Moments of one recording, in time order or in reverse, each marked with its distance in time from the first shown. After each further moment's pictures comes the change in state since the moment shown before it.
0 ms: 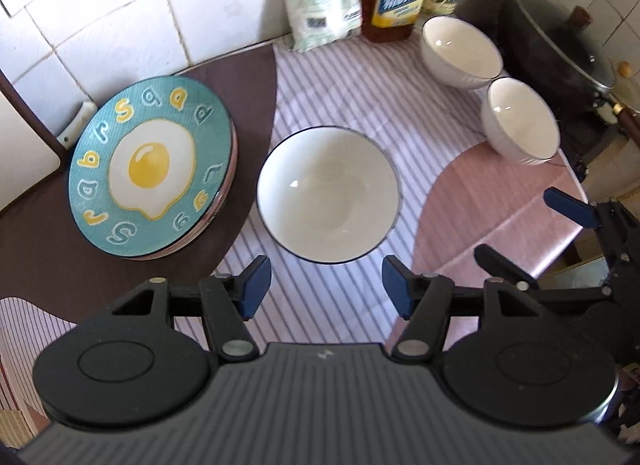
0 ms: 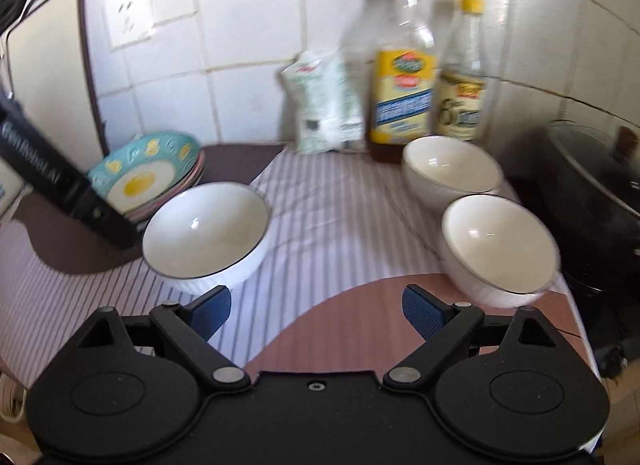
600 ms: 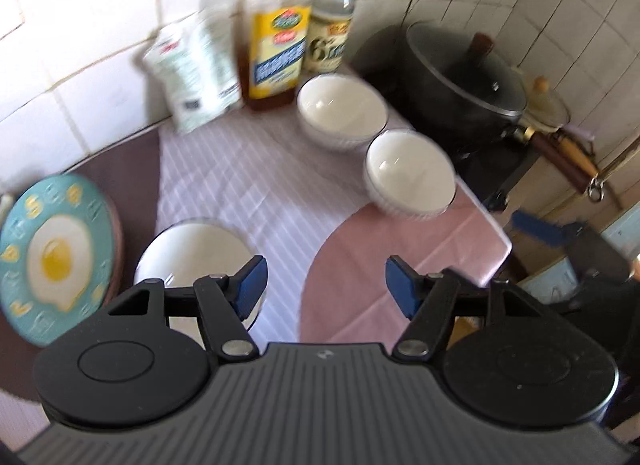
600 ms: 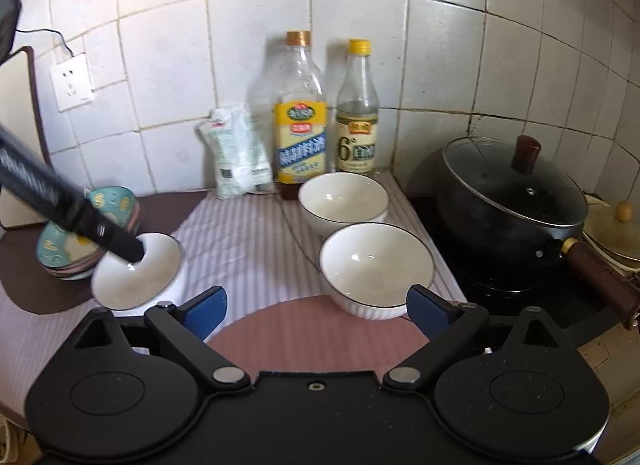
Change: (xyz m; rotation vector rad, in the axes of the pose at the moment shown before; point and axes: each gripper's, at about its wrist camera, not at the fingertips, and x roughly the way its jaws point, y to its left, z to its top) left arm -0.005 -0.073 0.032 0.124 -0.154 -0.190; right arm -0.038 -0.059 0.002 0.068 -0.068 -0.140
